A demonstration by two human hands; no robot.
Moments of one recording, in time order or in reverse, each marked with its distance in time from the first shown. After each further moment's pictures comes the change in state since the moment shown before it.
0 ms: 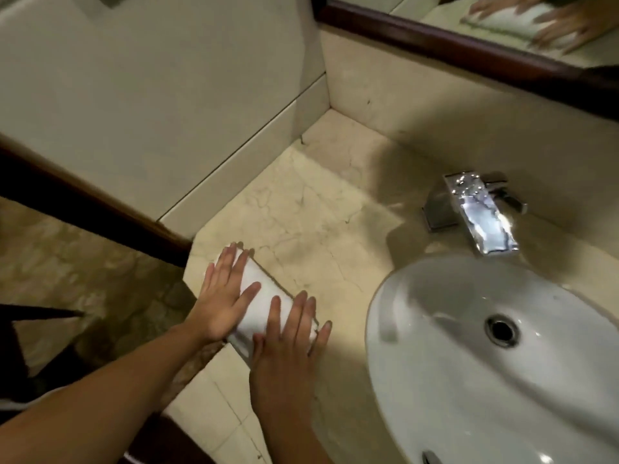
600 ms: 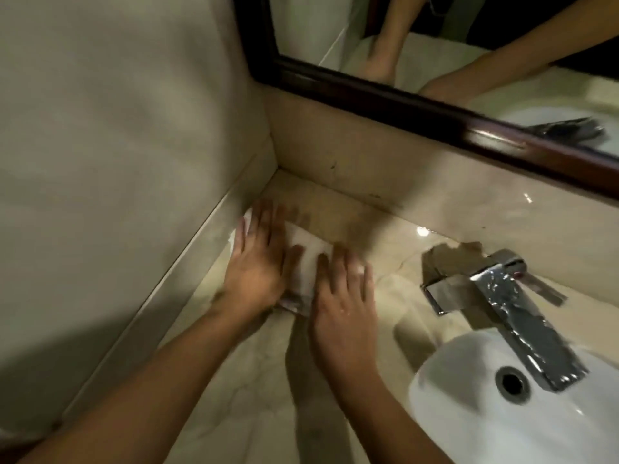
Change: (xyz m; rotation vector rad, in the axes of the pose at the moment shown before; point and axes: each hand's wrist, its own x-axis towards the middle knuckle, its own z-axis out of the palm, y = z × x) left_hand 0.283 0.096 -0.035 0.040 0.206 0.405; right_hand 0.255 0.069 -0.065 -0.212 0.253 0.150
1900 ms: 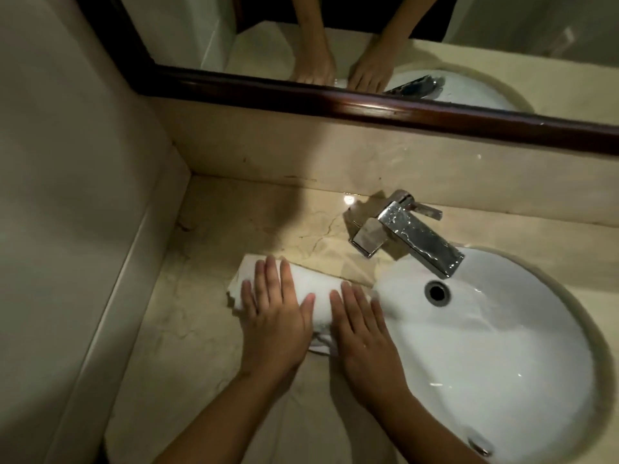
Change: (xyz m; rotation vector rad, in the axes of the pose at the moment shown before) left_hand -0.100 0.103 0.014 0.111 -0.226 0.094; right_hand -0.134 0.057 -0.018 -0.084 -0.084 0.117
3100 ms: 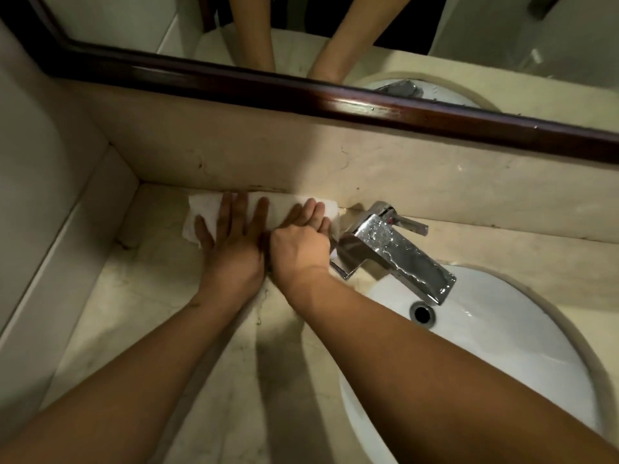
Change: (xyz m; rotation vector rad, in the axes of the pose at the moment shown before) left_hand 0.146 -0.021 0.005 0.007 0.145 0.166; right_hand 0.219 -0.015 -0.029 0.018 -0.313 0.350
